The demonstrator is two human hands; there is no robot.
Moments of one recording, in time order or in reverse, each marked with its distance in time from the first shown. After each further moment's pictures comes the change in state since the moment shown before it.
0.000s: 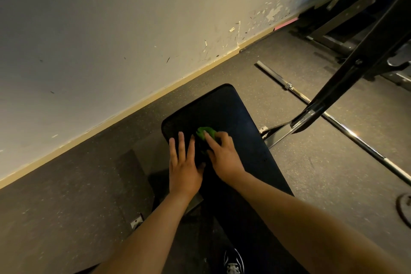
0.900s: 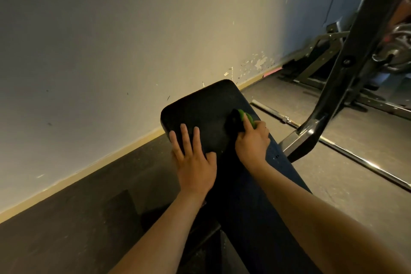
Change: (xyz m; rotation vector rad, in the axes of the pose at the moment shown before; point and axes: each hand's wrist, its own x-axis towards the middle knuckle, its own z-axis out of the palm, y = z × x) left_hand 0.006 -0.010 0.066 0.018 0.411 0.077; right_hand -0.002 0.050 0.031 -0.012 0.522 0.337
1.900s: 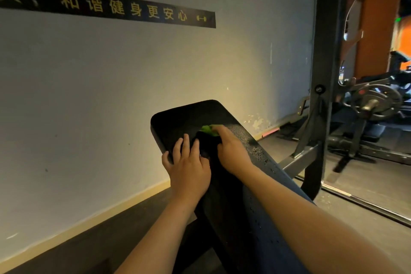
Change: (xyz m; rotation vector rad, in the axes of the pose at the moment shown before) left_hand -0.028 0.005 0.040 0.069 0.296 0.157; right_hand -0.018 0.033 0.025 0.280 0.044 -0.545
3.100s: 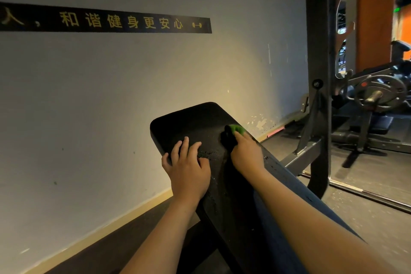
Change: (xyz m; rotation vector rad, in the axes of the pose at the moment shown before) left_hand 0.001 -0.001 0.007 -0.099 0.110 0.008; right_hand -0.016 0.019 -0.013 -0.183 0.075 0.312
